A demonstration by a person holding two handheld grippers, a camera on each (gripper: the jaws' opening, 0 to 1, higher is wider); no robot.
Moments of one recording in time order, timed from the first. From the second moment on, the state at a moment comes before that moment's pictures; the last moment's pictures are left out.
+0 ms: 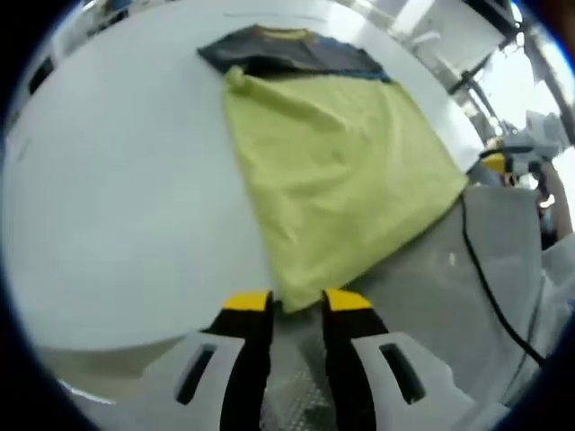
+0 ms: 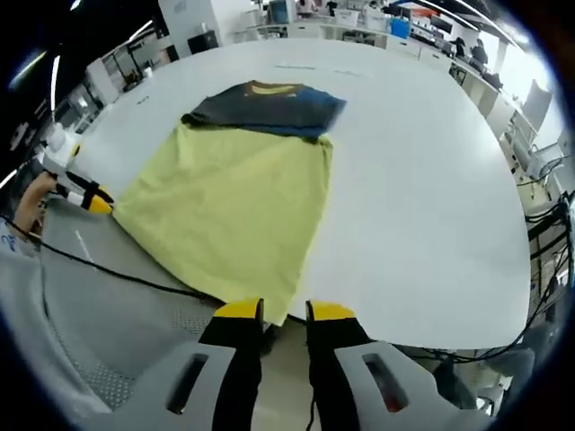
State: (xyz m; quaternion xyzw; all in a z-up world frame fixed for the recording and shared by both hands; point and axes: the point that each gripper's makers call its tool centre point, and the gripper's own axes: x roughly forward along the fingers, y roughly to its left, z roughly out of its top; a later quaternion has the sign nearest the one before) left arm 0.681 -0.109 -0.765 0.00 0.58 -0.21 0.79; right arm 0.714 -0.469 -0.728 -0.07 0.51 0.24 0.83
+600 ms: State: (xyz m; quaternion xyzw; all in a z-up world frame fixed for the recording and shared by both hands) left arm 0.680 -0.110 -0.766 -0.01 0.58 -0.21 0.79; right arm 0.706 -0.465 -0.761 -0.04 0.55 0.23 0.80
